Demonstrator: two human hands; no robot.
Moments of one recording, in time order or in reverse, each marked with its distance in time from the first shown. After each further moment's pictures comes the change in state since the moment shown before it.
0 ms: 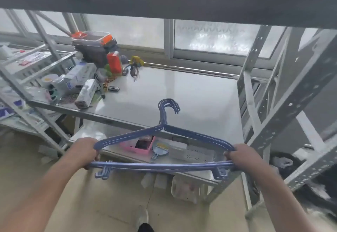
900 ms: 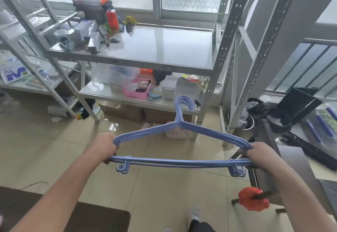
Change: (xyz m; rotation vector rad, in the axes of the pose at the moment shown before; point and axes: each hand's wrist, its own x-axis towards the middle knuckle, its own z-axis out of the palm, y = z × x) left_hand -0.357 -0.136 0.109 0.043 -0.160 0.024; right_hand -0.355 0.245 0.067 0.035 -0.007 0.238
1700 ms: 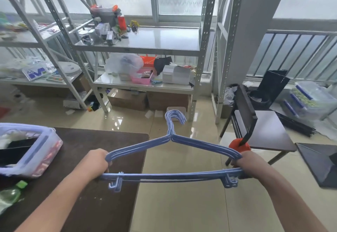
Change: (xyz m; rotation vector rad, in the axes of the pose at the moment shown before) left_hand -0.313 -0.230 0.077 0.054 -0.006 0.049; right_hand -0.290 0.219 0.136 0.022 -0.041 0.028
